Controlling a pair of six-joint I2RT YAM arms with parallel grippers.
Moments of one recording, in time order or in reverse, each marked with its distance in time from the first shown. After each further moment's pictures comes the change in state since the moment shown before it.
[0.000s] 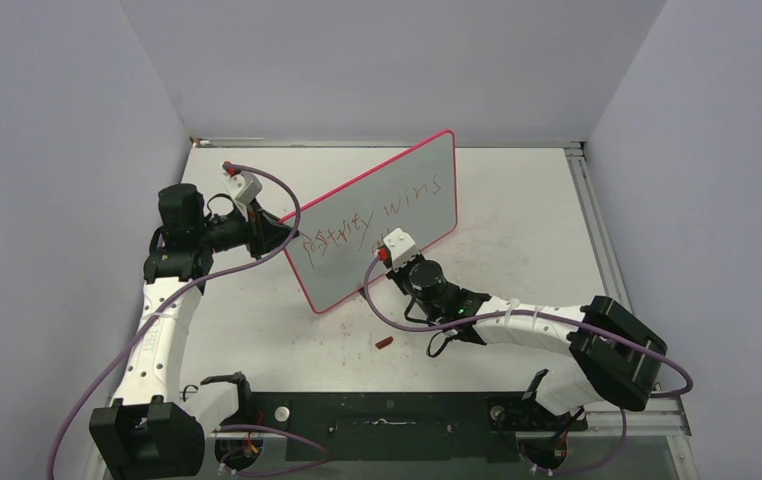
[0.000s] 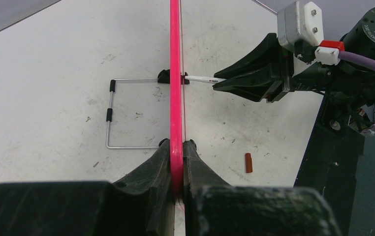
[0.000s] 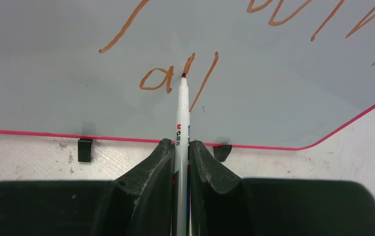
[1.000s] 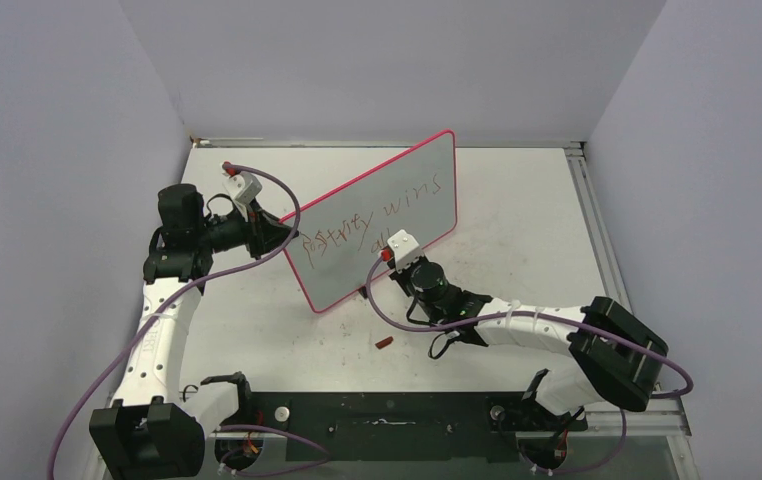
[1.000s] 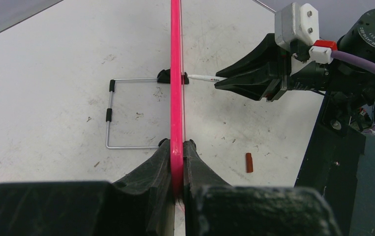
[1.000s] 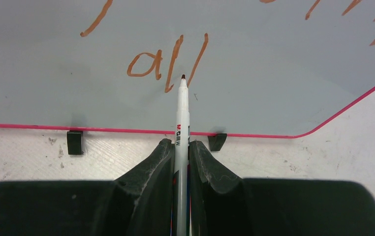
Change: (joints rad) left arm 0.001 -0.002 0.000 0.000 0.000 0.002; right arm -0.002 0.008 -0.027 -0.001 0.023 0.018
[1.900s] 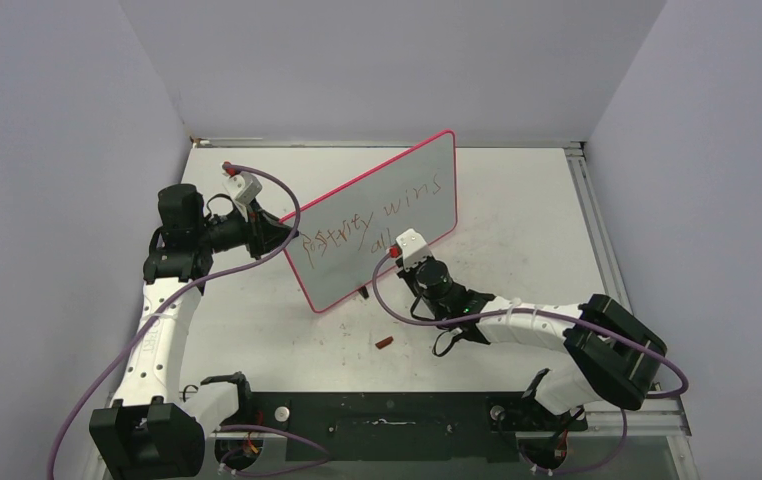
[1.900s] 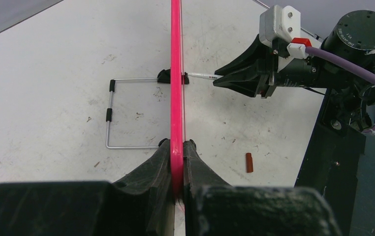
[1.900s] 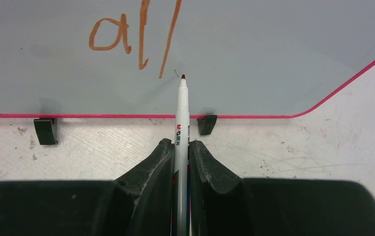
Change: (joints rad) left arm 0.000 0.000 0.000 0.000 0.000 0.000; right arm -0.049 0.005 -0.032 -0.008 -0.005 0.031
